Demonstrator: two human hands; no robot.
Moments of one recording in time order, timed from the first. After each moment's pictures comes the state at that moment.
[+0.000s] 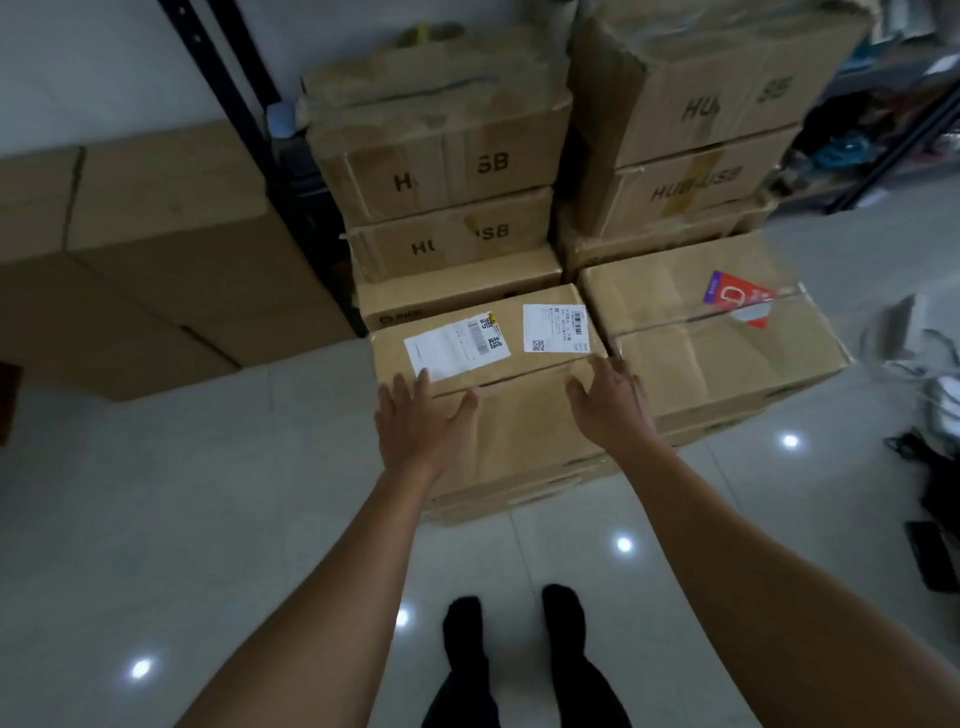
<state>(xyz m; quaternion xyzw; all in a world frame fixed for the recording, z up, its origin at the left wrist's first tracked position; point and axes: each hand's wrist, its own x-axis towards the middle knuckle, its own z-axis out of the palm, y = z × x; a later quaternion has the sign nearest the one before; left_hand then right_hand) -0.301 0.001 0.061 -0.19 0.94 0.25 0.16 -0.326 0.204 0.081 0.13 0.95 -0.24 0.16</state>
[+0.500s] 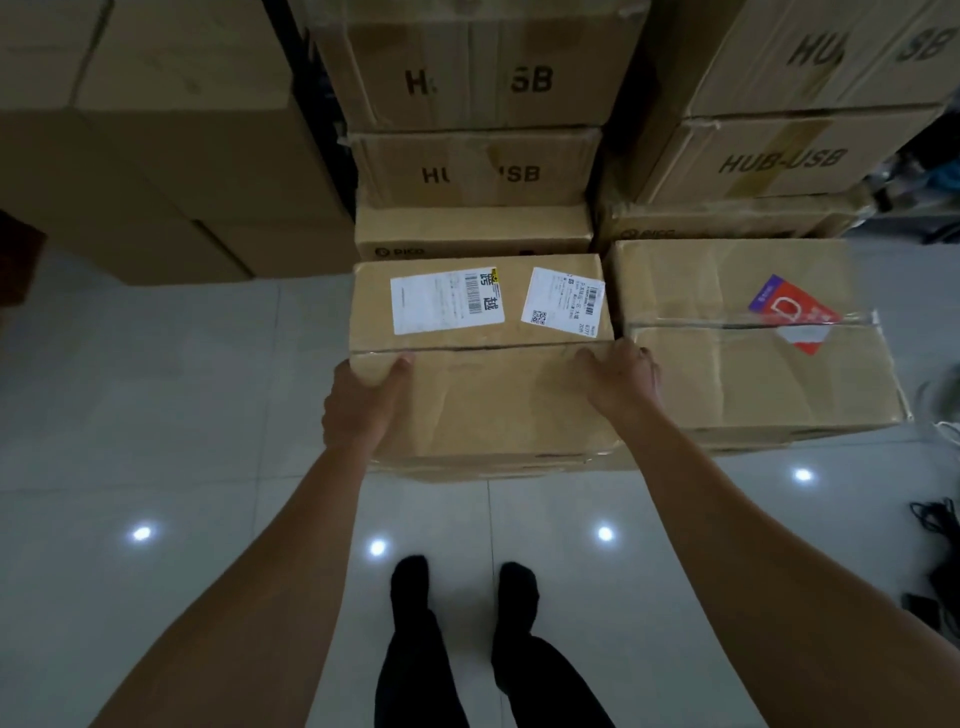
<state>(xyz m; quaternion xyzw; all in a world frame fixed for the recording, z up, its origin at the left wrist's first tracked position) -0.294 -0.008 0.007 -0.47 0.78 0.40 0.08 -0.369 0.236 0.046 0.17 0.92 -0.29 0.20</state>
